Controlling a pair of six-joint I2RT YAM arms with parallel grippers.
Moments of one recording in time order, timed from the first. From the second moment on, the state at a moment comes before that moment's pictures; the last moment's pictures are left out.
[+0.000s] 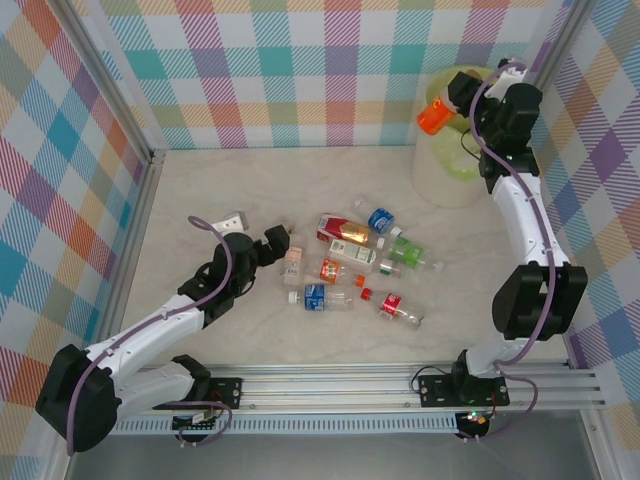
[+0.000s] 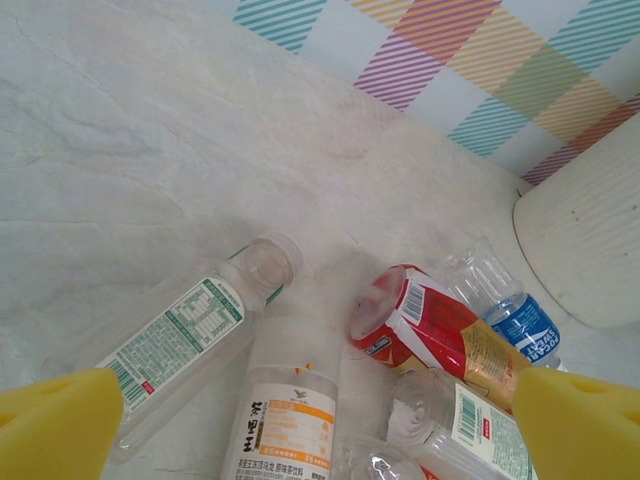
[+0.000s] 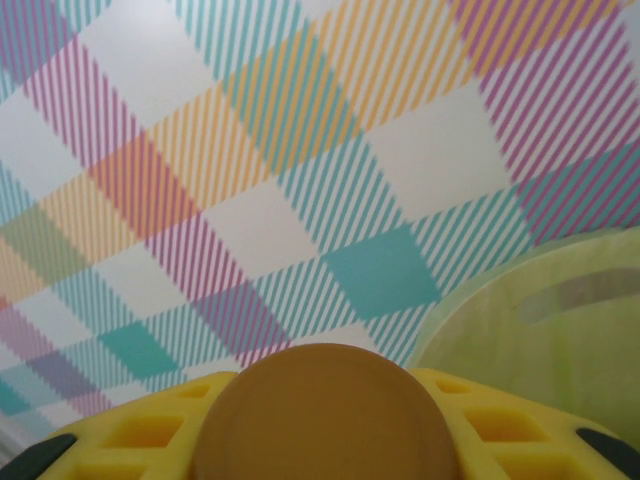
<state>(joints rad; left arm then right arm) -0.58 1.05 0.59 0.02 -0.32 -0.74 -0.03 1.65 1.62 0.10 -0.24 0.48</state>
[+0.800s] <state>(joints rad) -0.56 0.99 0.54 0.02 -0.32 -0.81 -0.03 1.90 1.71 0.27 0.15 -0.10</state>
